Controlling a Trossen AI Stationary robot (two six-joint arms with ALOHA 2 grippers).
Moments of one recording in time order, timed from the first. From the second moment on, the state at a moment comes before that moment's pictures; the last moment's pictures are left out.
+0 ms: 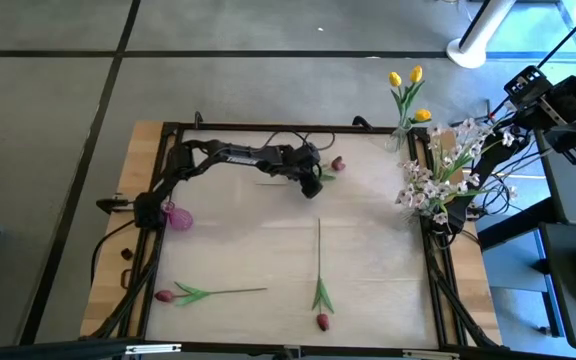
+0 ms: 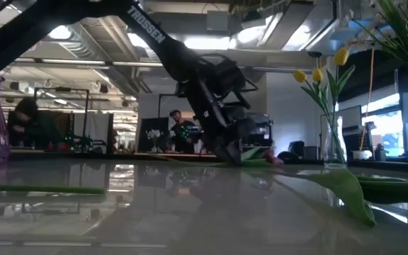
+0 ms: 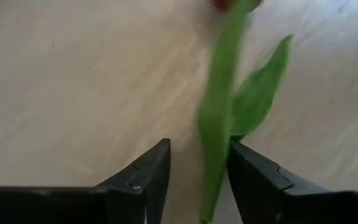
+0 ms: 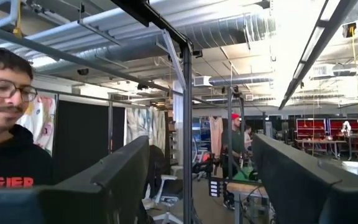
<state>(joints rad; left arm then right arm) 0.32 2.24 1.56 -0.30 -0.14 -0.24 1.01 0.58 1.68 -0.58 0.46 -0.24</state>
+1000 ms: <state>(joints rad) 0.03 1.62 1.72 -0.99 -1.11 -0.61 1.01 0.58 1.68 -0.62 0.61 -0.38</state>
